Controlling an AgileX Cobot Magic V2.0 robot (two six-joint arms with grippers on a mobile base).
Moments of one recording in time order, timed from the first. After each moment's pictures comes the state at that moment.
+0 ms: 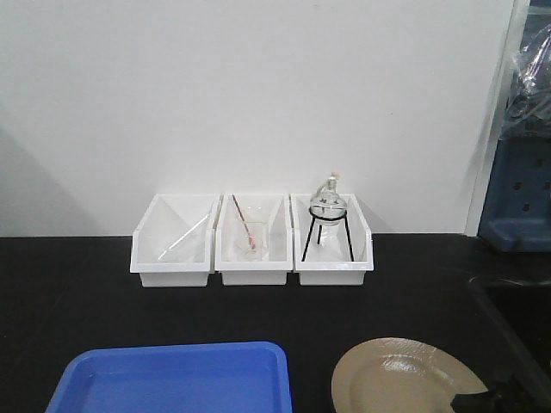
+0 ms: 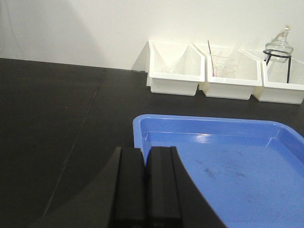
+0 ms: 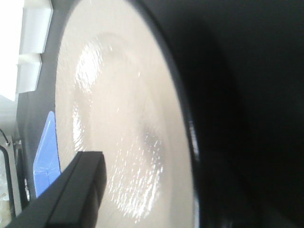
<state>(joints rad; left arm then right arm) -0.02 -0.01 0.03 -0.05 0.17 -0.04 -0.36 1.87 -0.71 1.65 0.82 -1.11</state>
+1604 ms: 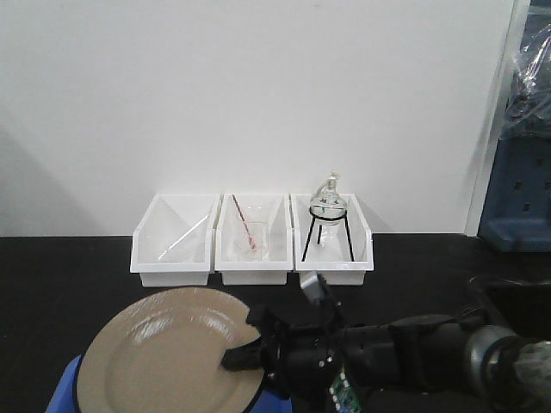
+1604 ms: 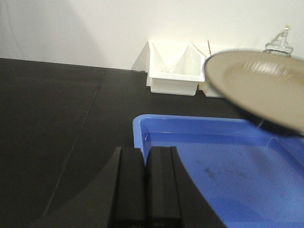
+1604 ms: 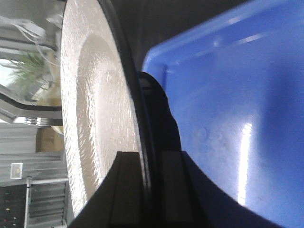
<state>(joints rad) -0.02 -0.01 0.03 -0.05 0.17 -0.04 0.40 1.96 -1.21 1.66 0.71 -0.78</state>
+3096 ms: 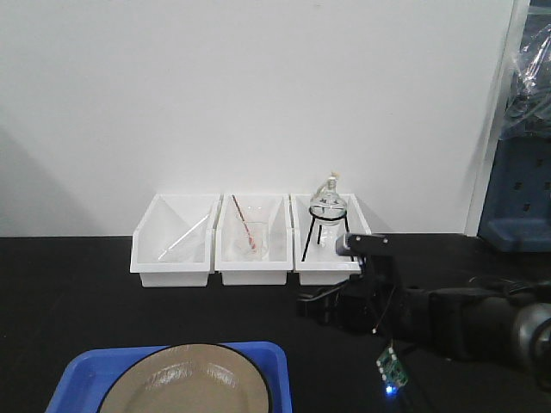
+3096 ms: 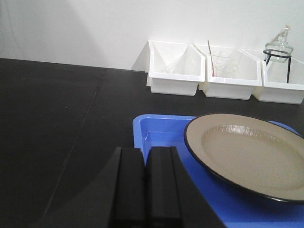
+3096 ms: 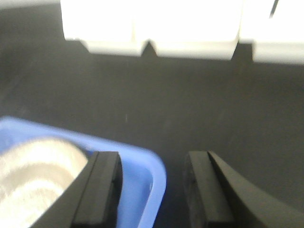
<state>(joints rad) -0.02 -0.01 0.03 -0.05 0.17 -0.04 0.31 1.87 -1.22 1.71 0.29 -1.54</state>
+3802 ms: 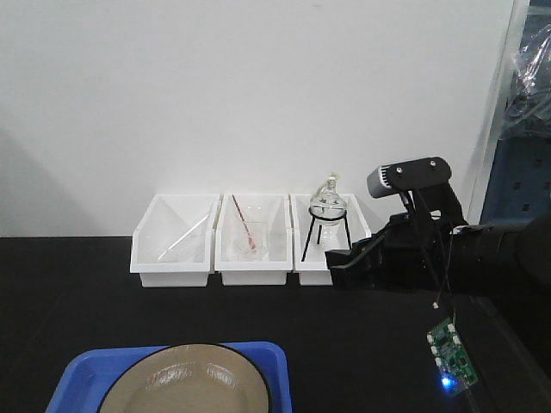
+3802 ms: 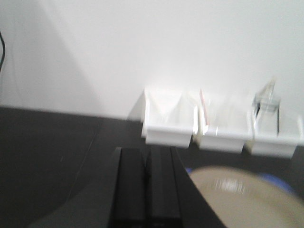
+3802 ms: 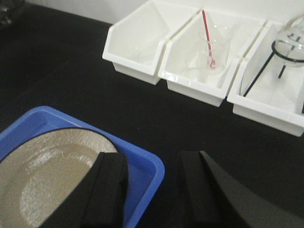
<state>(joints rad) -0.02 -0.01 0.03 -0.07 -0.05 -0.05 0.30 1.50 -1.22 0.74 0.42 -0.78</state>
